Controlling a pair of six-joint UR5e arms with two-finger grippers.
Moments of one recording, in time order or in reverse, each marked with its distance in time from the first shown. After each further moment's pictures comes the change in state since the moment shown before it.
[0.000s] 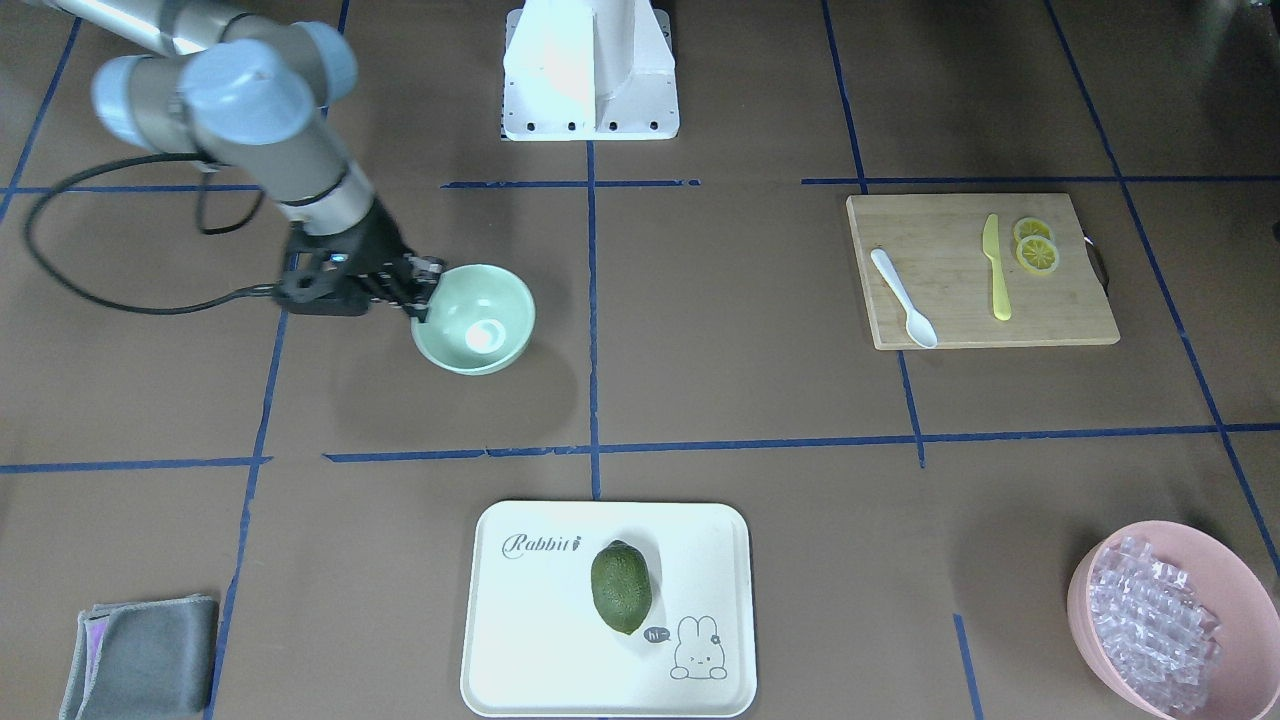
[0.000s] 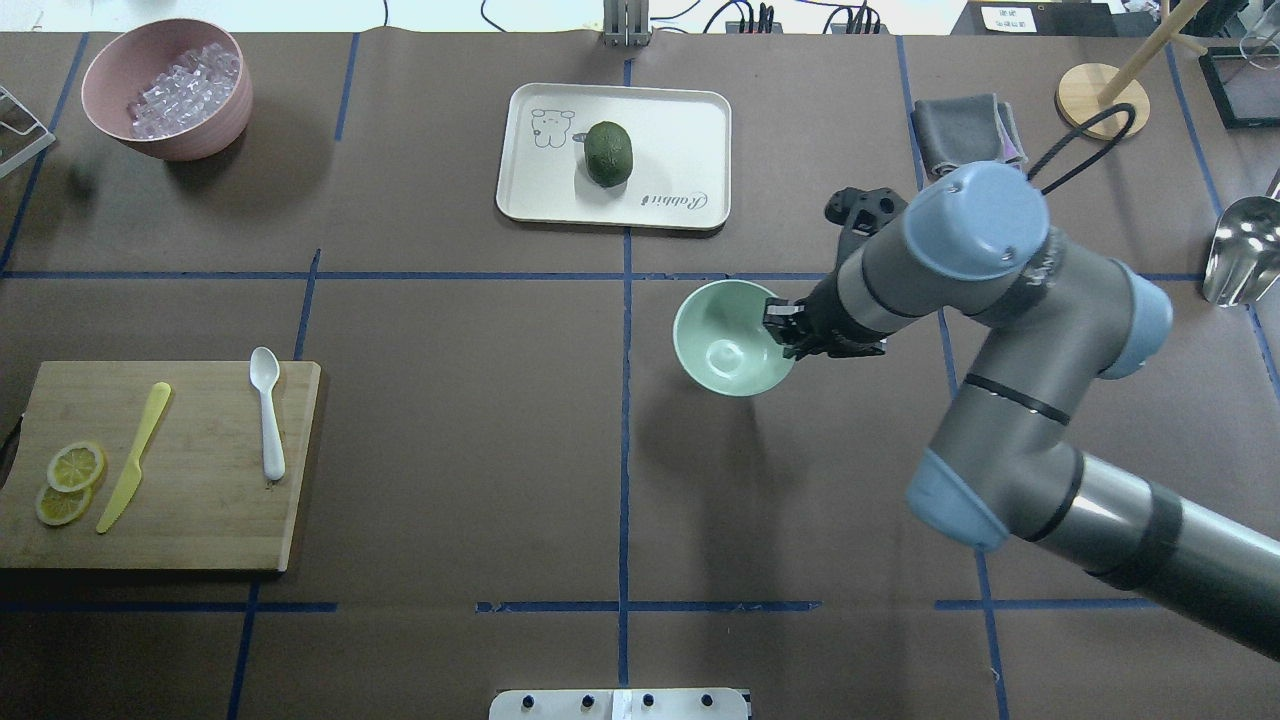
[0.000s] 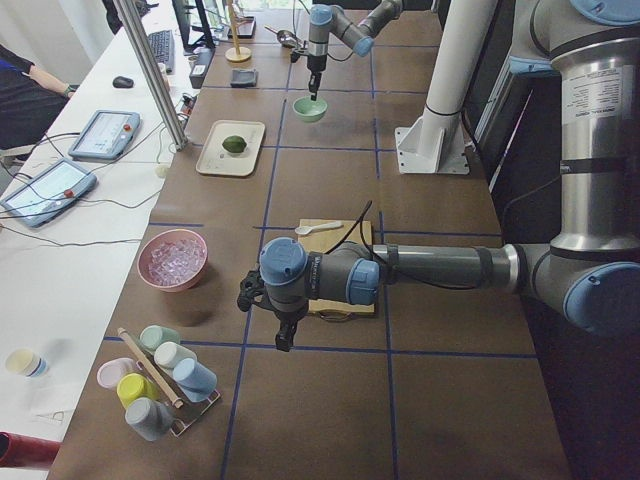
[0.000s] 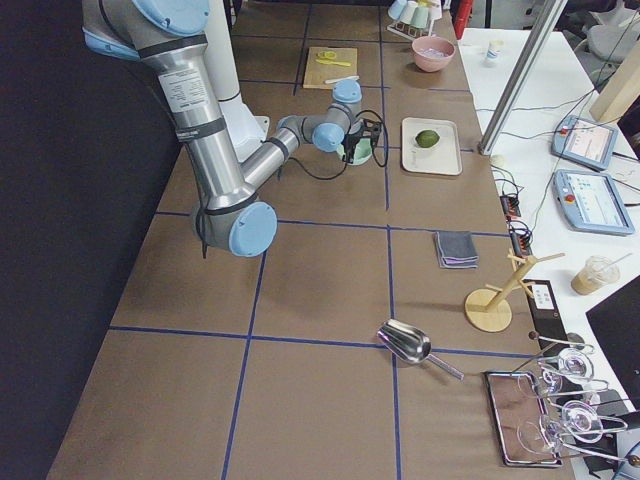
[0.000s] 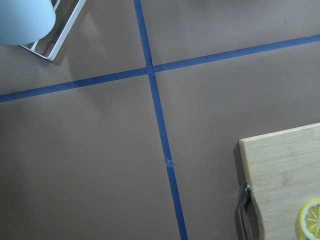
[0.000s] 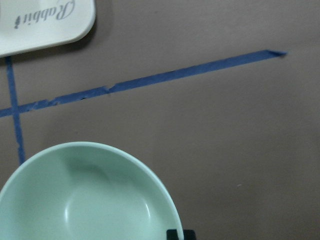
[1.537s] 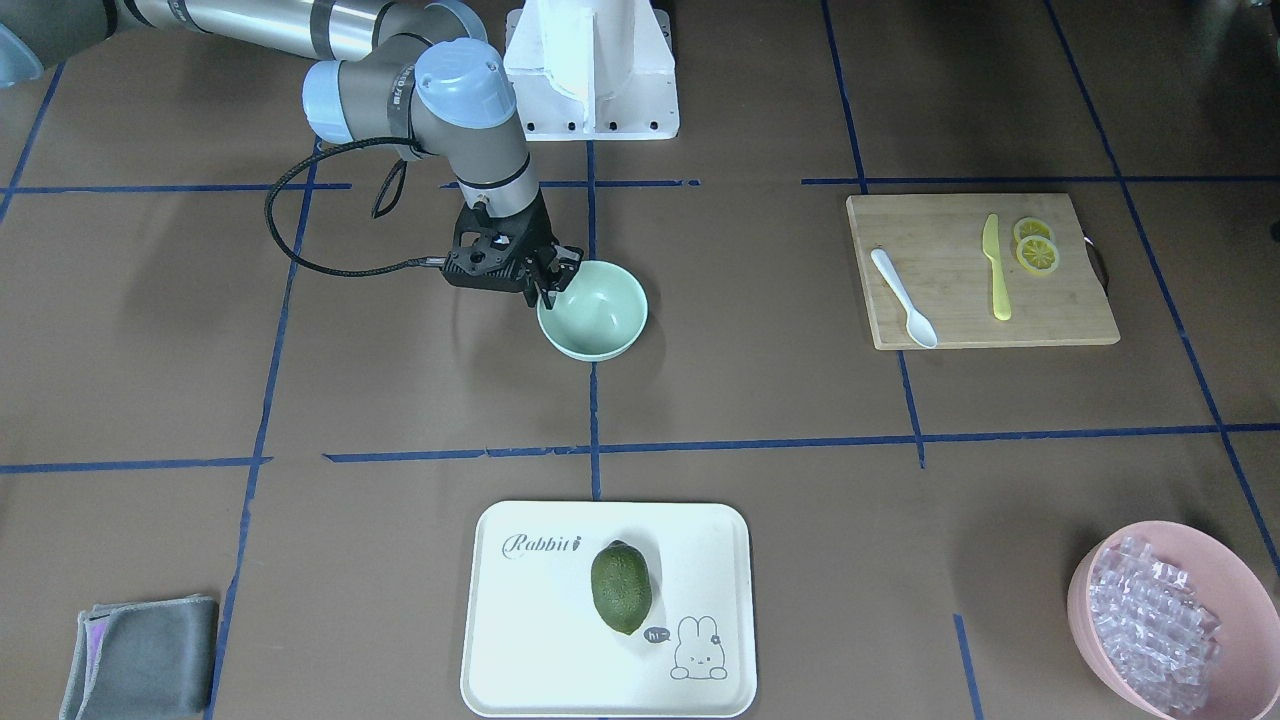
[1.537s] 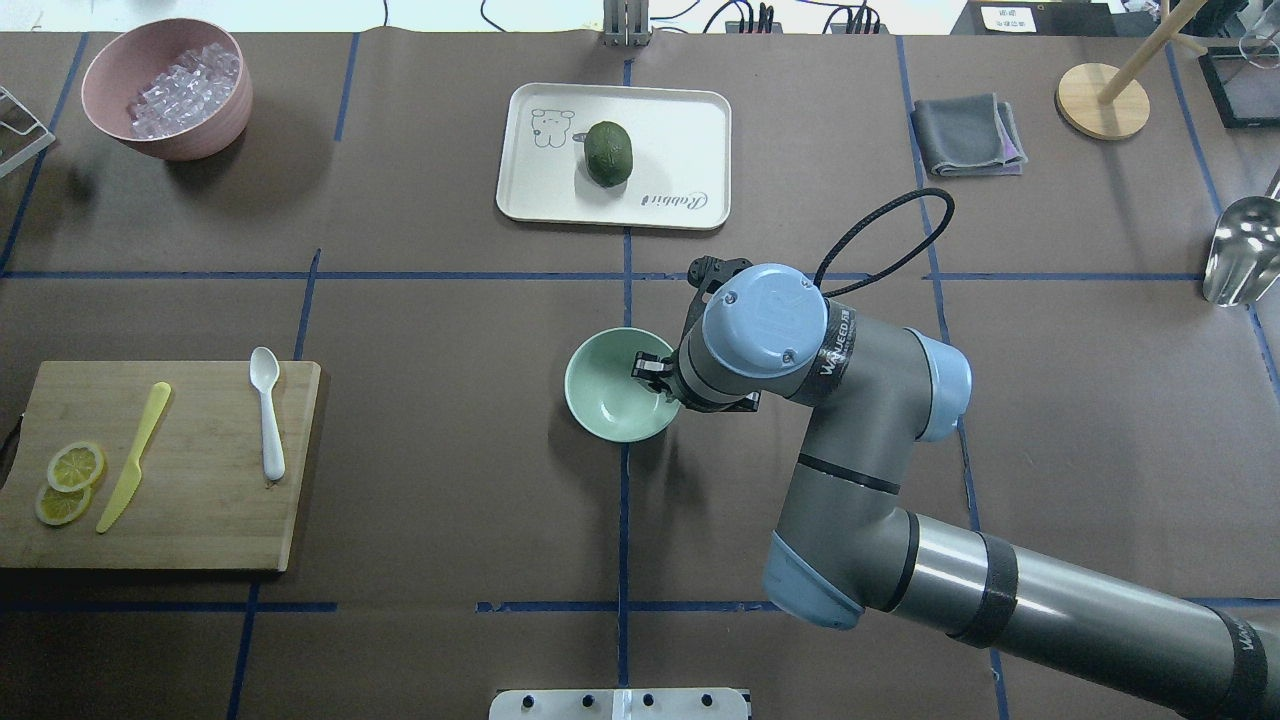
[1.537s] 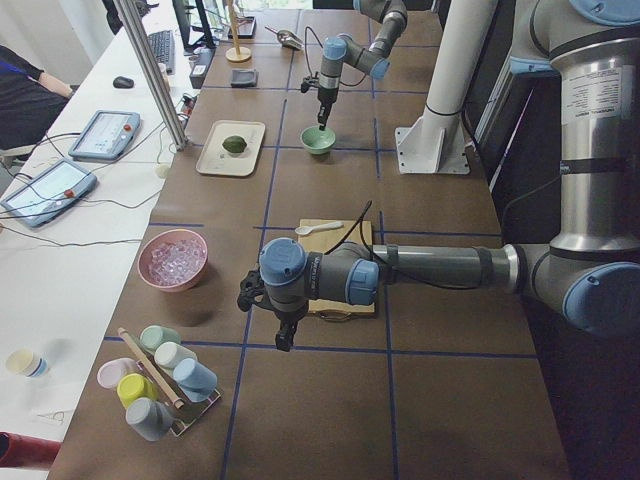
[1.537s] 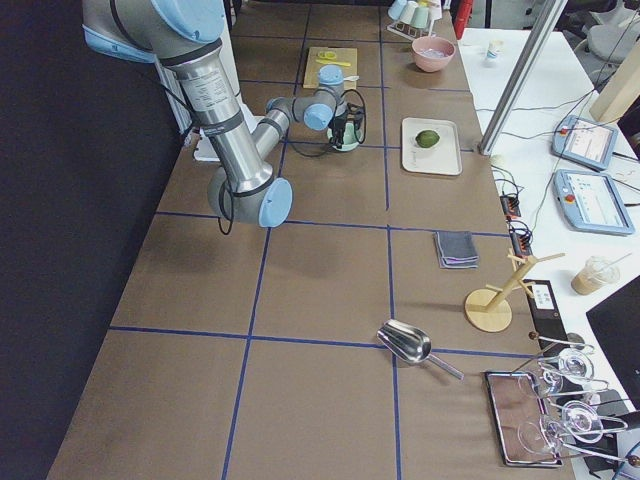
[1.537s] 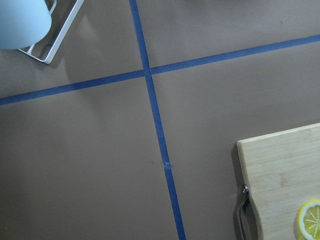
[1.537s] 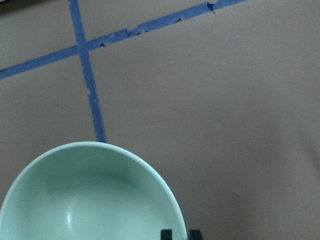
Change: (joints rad) left arm 0.005 -0.001 0.004 -0.001 0.000 0.000; right arm -0.145 0.129 -0.099 -0.029 -0.158 0.121
